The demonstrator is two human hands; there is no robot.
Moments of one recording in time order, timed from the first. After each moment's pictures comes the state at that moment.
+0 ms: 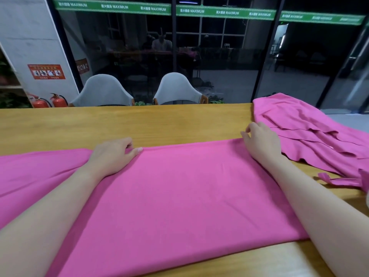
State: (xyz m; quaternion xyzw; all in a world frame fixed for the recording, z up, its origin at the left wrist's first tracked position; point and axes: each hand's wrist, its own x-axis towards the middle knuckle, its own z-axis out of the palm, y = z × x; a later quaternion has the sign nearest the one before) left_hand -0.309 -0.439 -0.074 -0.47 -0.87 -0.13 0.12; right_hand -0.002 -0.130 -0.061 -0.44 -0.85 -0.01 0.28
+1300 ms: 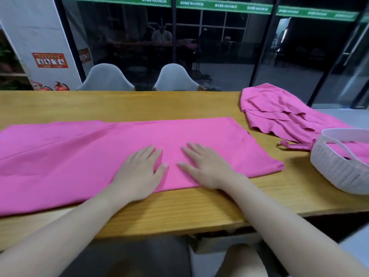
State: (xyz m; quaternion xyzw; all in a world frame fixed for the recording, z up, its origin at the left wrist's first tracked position) left_hand -0.101 -0.524 -0.081 -0.50 -0.86 -0.09 0.01; right_hand 0.049 -0.353 -0.075 -0.20 -0.97 0.10 0.04
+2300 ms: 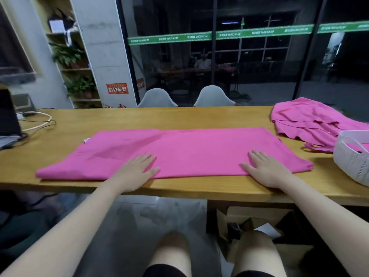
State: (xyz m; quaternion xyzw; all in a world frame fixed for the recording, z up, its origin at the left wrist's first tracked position) left_hand -0.123 -0.680 -0.074 -0.42 -0.91 -0.06 -0.04; right_hand 0.146 -0.330 -0.079 -0.29 -0.95 0.07 0.01
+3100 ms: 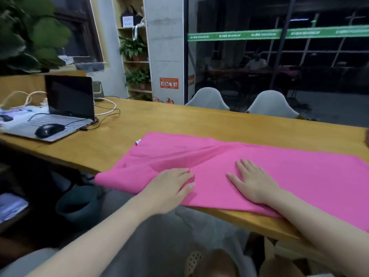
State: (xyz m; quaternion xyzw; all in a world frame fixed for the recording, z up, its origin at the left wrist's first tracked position) left_hand -0.130 -0.768 -0.068 -0.45 -0.88 -0.13 0.04; right_hand -0.046 -0.483 -0.075 -0.14 -0.99 0.05 0.01
